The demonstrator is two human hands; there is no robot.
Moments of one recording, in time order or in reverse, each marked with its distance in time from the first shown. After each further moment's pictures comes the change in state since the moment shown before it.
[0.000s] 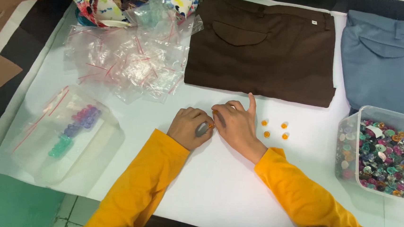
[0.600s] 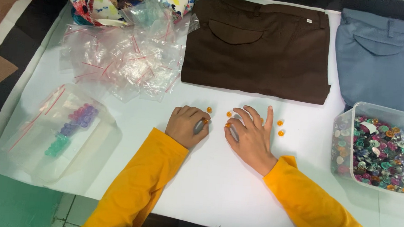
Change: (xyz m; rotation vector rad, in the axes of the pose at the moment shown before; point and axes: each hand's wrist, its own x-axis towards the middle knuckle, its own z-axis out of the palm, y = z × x) left_hand -0.001 0.008 -0.002 0.117 -0.055 -0.050; right_hand -0.045 0.008 -0.037 -0.162 0.078 -0.058
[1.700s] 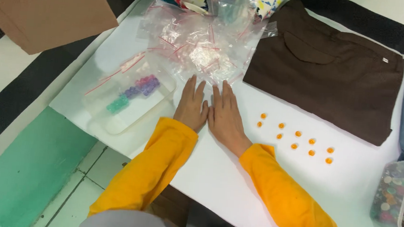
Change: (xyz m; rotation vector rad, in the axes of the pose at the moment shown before) left_hand -0.067 -0.081 -0.036 0.191 0.439 -0.258; right_hand 0.085 -0.148 0.091 0.335 -0.257 -0.113
